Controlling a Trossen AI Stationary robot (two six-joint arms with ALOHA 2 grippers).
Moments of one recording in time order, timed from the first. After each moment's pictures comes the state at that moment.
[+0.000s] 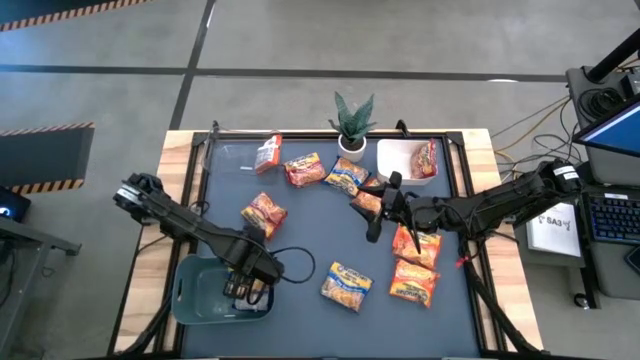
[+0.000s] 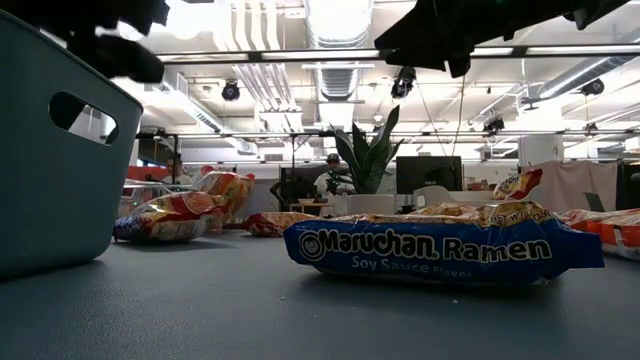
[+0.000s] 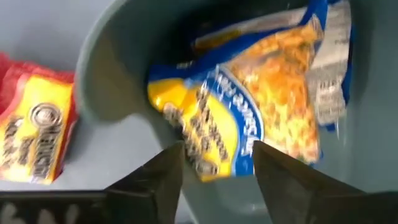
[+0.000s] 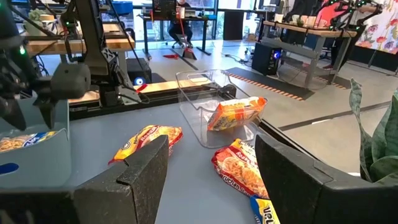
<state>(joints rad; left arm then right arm) -0.47 1.64 1.27 -1.27 0.03 -0.24 0.20 1.23 0.64 0.46 0.60 0.05</state>
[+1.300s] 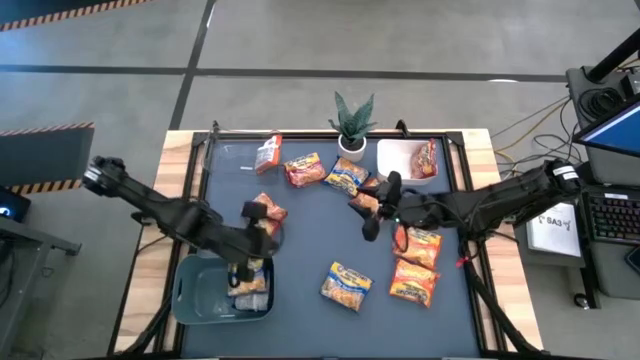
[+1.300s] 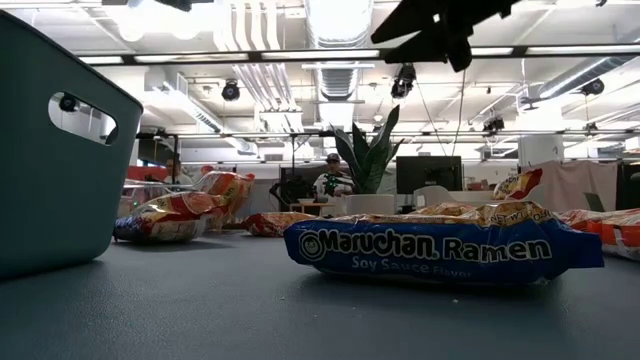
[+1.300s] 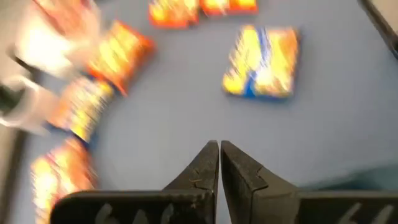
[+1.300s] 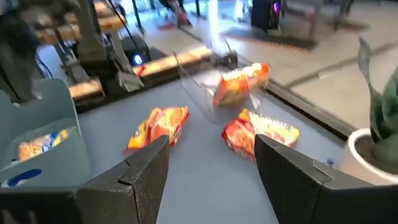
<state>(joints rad) -0.47 1.24 1.13 -0.74 -0.41 -0.08 0.20 1.24 0.84 0.04 0.59 0.33</state>
